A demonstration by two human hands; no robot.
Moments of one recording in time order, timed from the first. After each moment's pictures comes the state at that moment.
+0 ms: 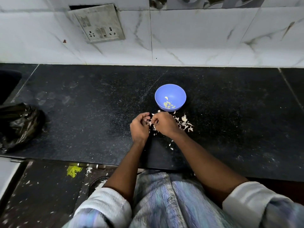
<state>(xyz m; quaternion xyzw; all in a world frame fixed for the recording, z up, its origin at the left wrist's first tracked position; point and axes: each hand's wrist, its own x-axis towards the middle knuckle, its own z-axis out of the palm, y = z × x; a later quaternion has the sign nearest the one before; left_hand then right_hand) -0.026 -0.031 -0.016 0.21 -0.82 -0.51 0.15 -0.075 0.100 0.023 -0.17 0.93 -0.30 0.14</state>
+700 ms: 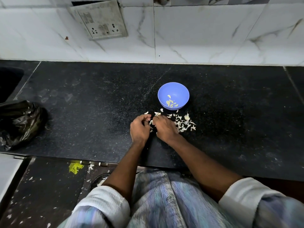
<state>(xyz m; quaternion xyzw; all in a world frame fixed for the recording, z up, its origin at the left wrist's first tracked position) -0.018 -0.043 -0.020 0.21 -0.84 -0.48 0.12 -0.051 0.087 0.010 -0.24 0.96 -0.11 0.10</state>
